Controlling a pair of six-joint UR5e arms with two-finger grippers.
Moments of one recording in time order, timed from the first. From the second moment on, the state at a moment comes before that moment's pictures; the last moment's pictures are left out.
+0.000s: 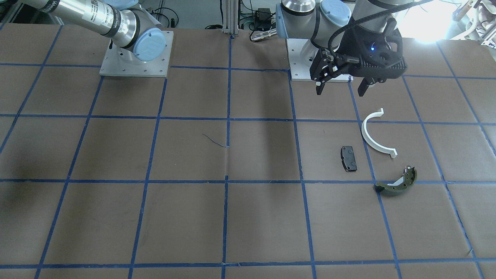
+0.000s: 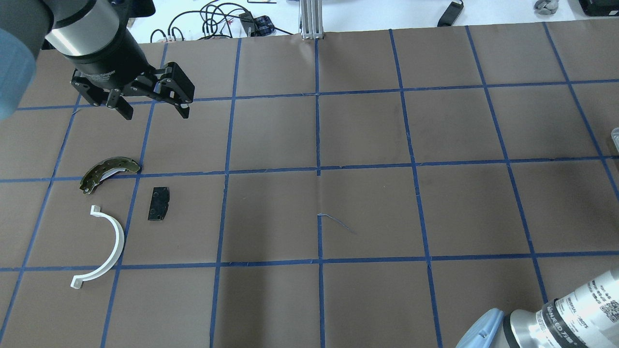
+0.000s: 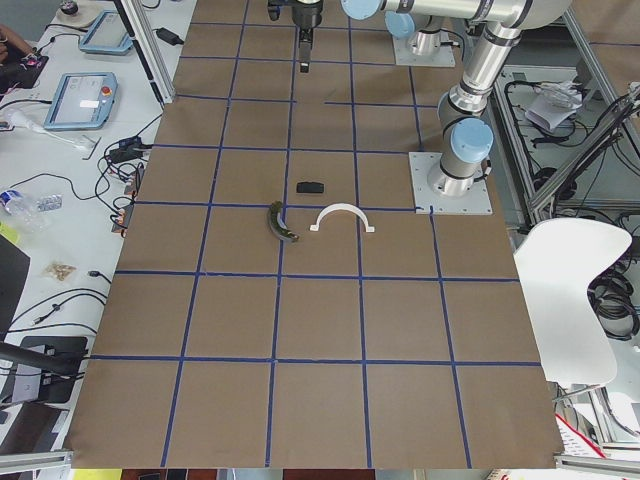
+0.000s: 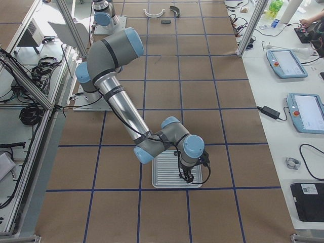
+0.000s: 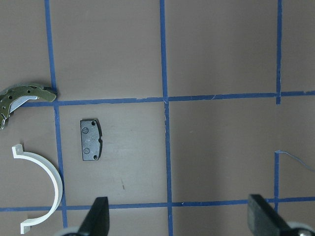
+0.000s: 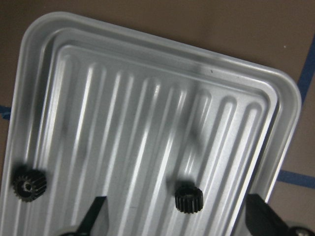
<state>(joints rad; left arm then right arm) -1.57 -1.53 -1.55 -1.58 1.58 0.02 0.65 -0.86 1.34 -2.07 -1.62 -1.18</state>
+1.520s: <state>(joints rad) -1.57 -1.53 -1.55 -1.58 1.58 0.02 0.62 -0.83 1.34 -2.08 -1.63 -1.19</state>
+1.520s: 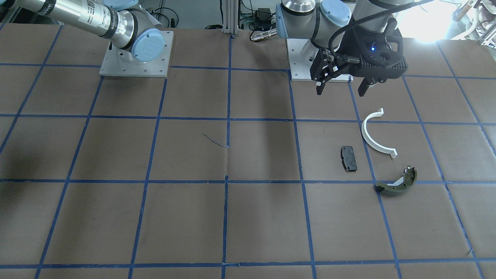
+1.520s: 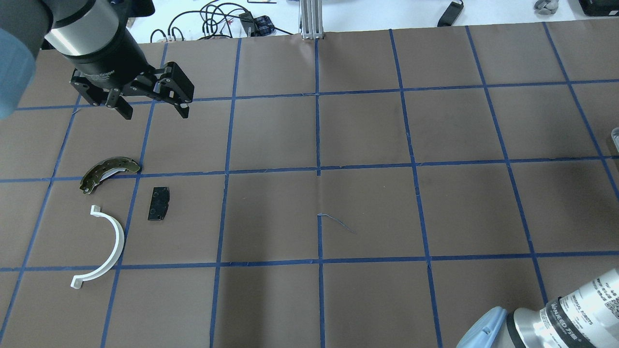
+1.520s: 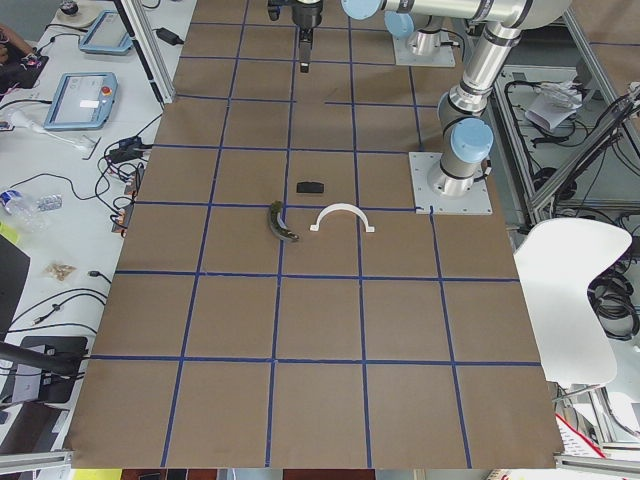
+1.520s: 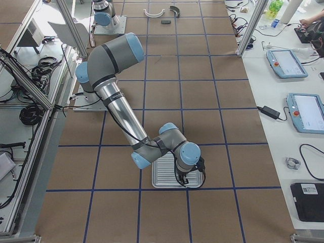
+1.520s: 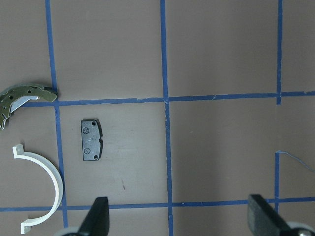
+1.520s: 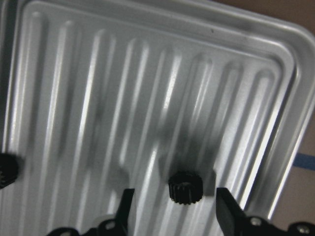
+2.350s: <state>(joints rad) -1.57 -1.53 -1.55 -1.58 1.58 0.02 0.62 -0.83 1.34 -2.08 -1.62 -1.16</state>
